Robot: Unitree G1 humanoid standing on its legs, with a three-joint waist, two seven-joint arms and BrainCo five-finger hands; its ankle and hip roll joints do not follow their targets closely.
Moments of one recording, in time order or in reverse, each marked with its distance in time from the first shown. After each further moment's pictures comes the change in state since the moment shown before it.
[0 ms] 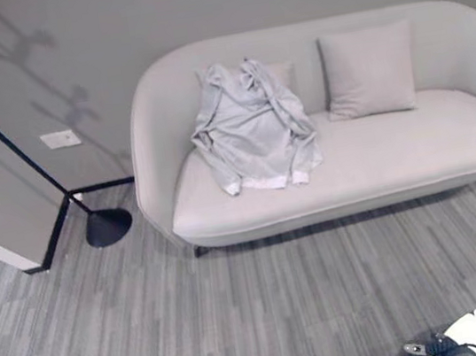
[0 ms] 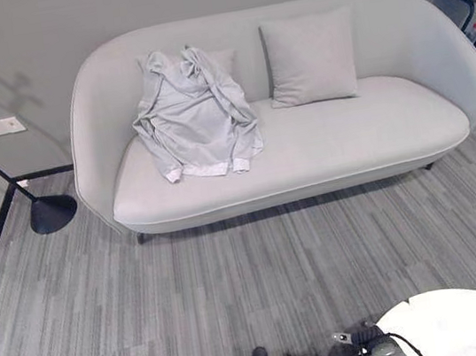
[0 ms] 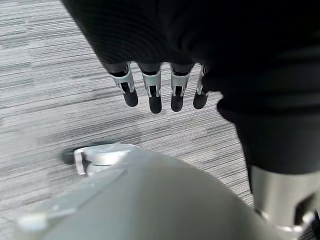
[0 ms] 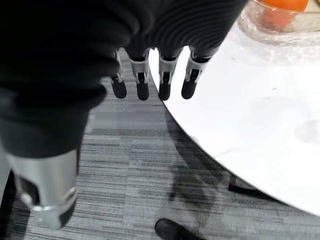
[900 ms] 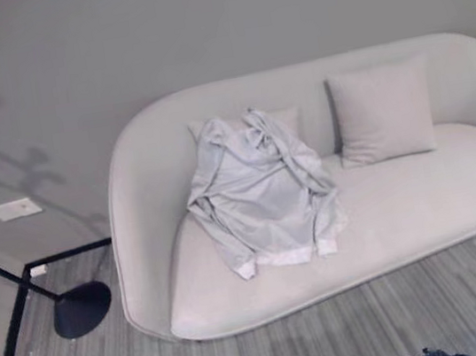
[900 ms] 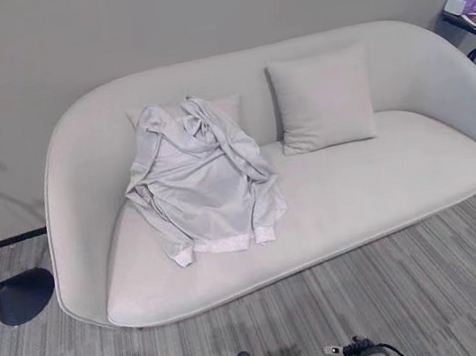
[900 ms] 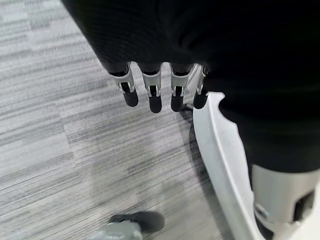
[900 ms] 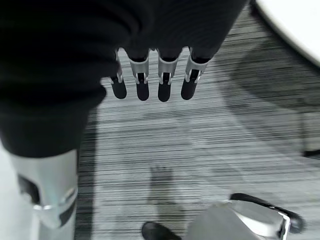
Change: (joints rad) left arm 0.064 0.051 -0.016 -0.008 -0.011 0.002 -0.007; right arm 0.011 0.050 0.003 0.055 -0.024 0.009 0.012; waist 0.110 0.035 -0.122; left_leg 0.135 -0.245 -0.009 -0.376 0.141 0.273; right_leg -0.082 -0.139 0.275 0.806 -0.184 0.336
